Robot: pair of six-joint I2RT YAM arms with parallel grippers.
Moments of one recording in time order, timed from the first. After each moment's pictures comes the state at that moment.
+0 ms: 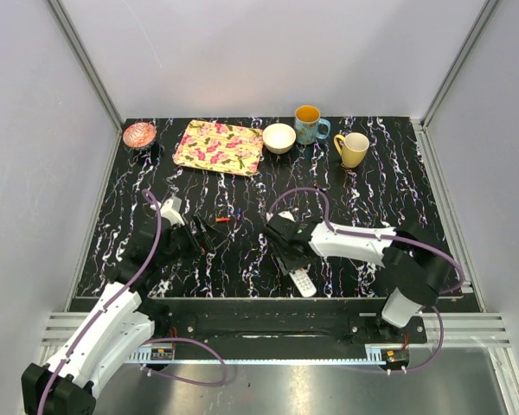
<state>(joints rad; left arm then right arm) -0.37 0.62 0.43 -0.34 0.24 -0.76 0.98 1.64 0.97 -0.64 0.17 0.51</state>
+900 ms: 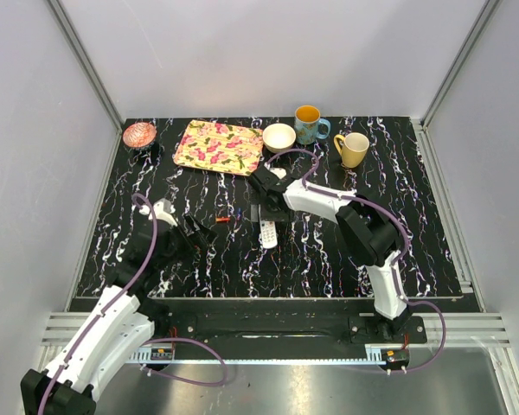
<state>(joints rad) -0.37 0.59 0.43 -0.42 0.05 -0.79 0.78 2.09 1.53 -0.61 0.21 0.72</state>
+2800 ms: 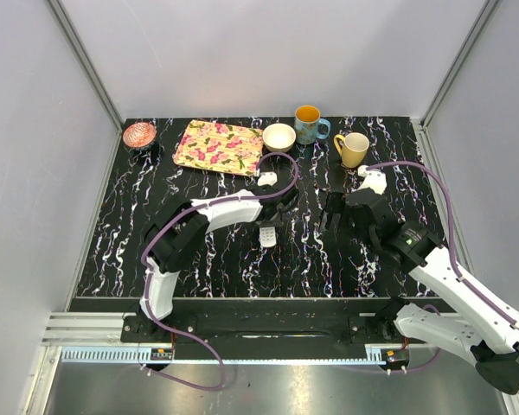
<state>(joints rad) -0.83 2.02 1.41 -0.58 -0.40 -0.85 0.72 0.91 0.98 -0.74 0.39 0.64</state>
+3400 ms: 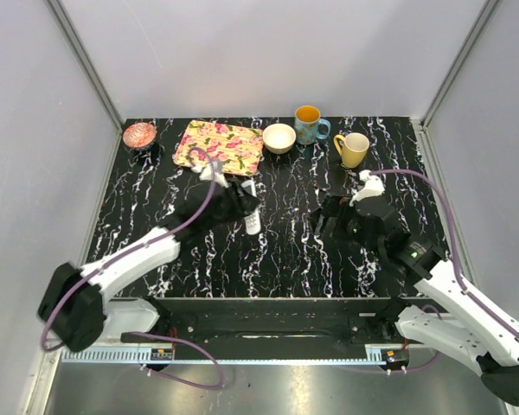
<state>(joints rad) -0.70 1.30 0.84 -0.09 -0.12 -0.83 0.72 0.82 0.88 -0.57 0.26 0.67</state>
